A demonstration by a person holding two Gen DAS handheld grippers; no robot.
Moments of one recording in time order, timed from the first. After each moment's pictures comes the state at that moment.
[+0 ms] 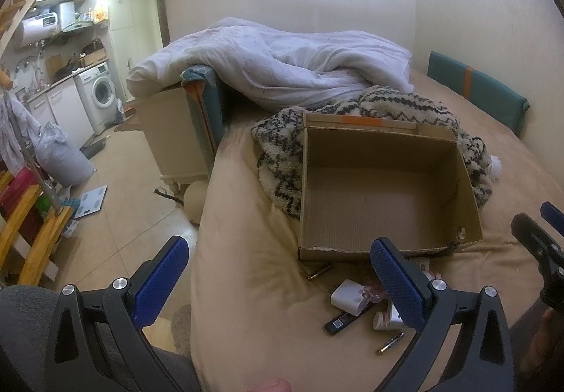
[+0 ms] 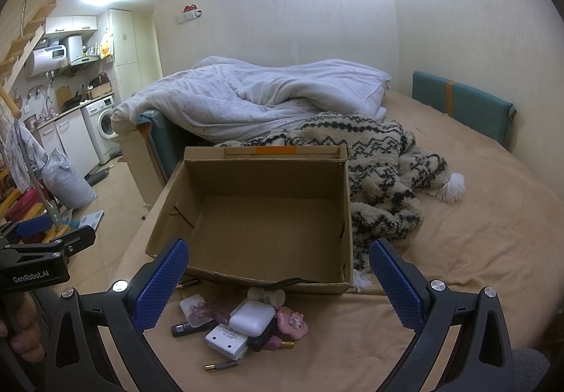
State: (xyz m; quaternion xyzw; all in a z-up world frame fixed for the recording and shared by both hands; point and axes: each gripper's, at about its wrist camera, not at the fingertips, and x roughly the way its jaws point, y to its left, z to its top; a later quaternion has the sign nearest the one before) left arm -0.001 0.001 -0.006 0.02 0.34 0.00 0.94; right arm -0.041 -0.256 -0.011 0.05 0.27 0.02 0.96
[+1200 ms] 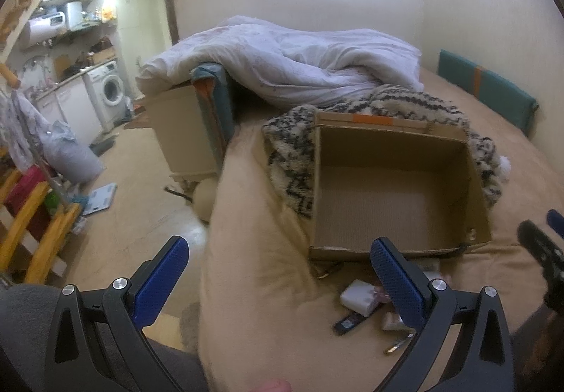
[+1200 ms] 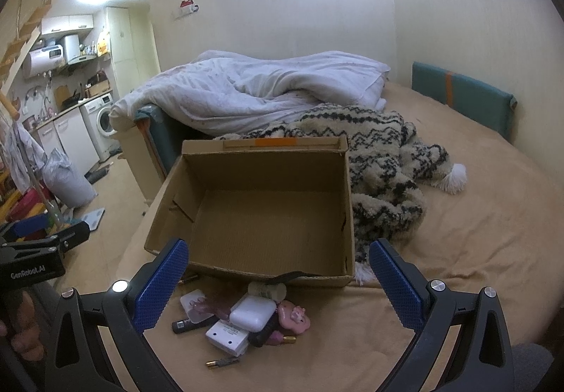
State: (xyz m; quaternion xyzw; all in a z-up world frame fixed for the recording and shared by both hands) left arm 0.002 0.004 -0.006 0.04 0.34 0.03 0.94; right arm -0.035 -0.255 -0.017 0.06 0.30 0.02 0.95
